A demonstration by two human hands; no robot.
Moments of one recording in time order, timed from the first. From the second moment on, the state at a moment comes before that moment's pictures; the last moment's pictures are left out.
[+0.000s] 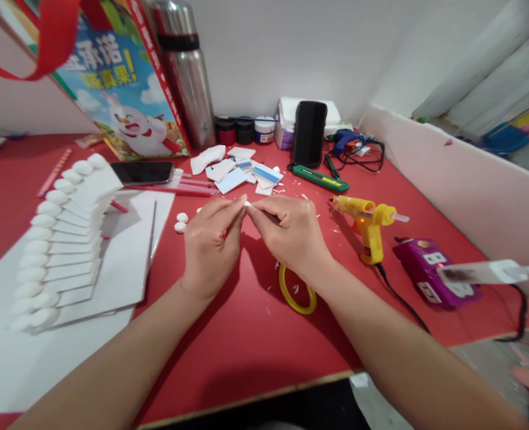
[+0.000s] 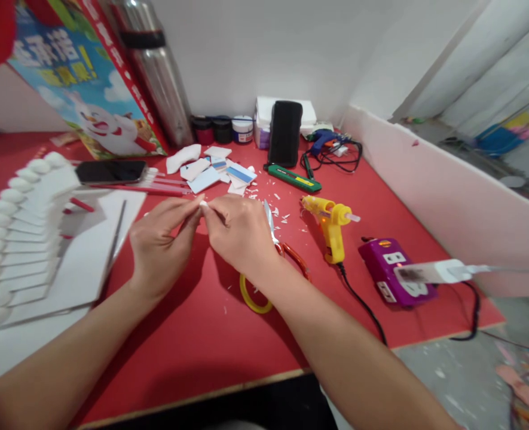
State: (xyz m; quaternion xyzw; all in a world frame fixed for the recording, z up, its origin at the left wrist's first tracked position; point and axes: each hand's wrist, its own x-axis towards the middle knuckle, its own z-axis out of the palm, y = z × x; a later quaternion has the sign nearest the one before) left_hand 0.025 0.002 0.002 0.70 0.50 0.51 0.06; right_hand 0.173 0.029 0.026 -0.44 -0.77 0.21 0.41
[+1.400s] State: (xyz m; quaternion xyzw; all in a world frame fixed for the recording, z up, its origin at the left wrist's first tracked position) left_hand 0.022 0.002 0.005 0.72 0.45 0.53 0.07; right_hand 0.182 0.029 0.032 -0.43 -0.78 0.21 0.40
